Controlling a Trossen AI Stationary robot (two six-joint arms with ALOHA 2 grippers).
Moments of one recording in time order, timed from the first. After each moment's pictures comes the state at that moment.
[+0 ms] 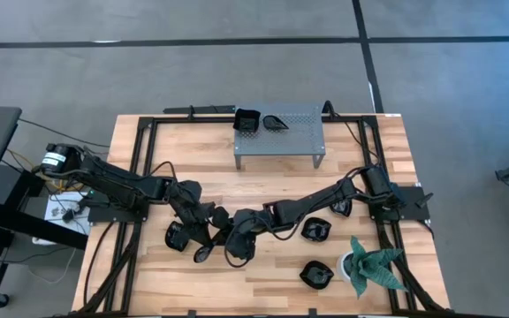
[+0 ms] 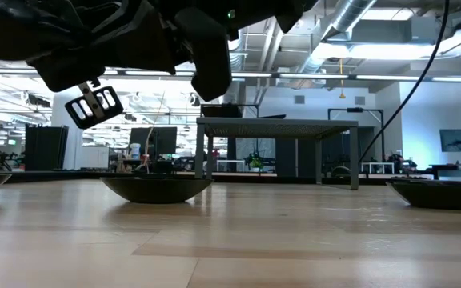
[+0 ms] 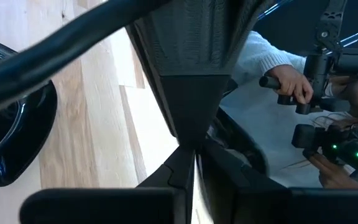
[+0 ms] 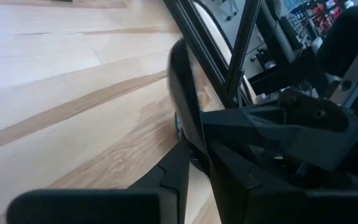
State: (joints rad) left arm -0.17 1.28 0.46 0.27 0.69 -0.51; right arm 0.25 2.11 1.52 0.15 -0.02 -0.89
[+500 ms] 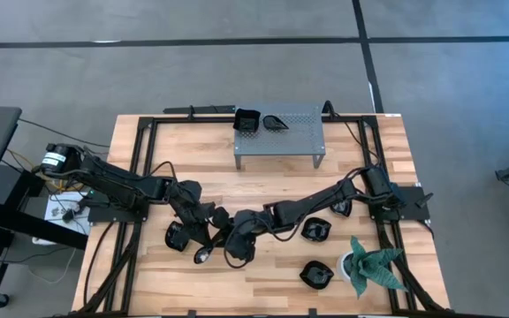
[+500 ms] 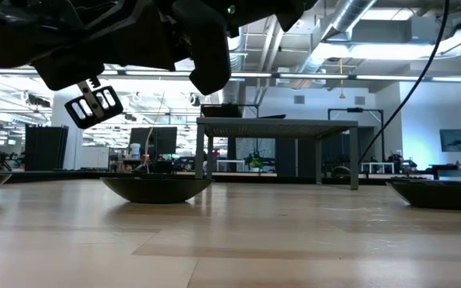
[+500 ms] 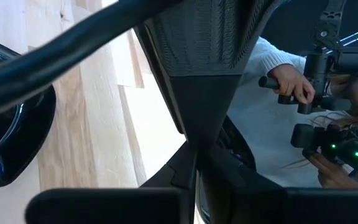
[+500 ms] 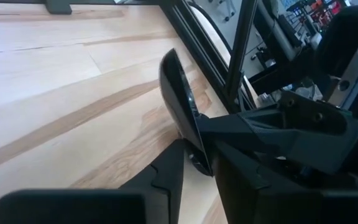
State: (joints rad) left arm -0.17 1.28 0.46 0.27 0.69 -0.51; right arm 0.26 2.11 1.52 0.16 -0.03 -0.84
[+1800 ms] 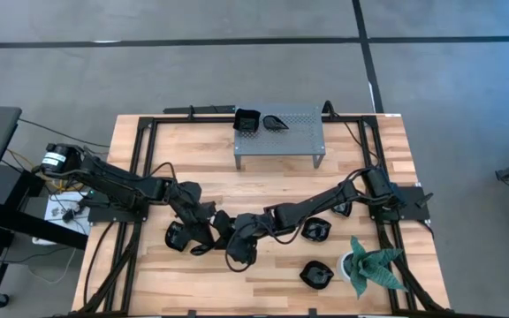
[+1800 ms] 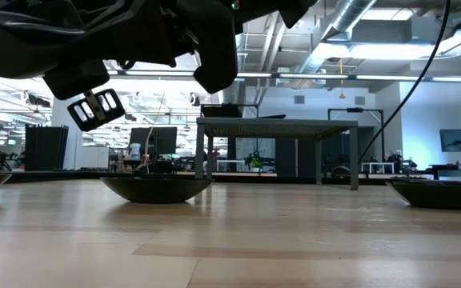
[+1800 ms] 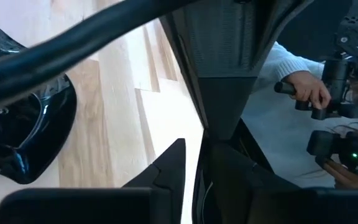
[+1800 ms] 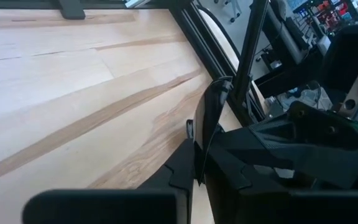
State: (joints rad) left arm -0.18 1.28 0.46 0.26 0.61 -0.51; right arm 0.29 2.11 1.52 0.15 -0.03 -0.83
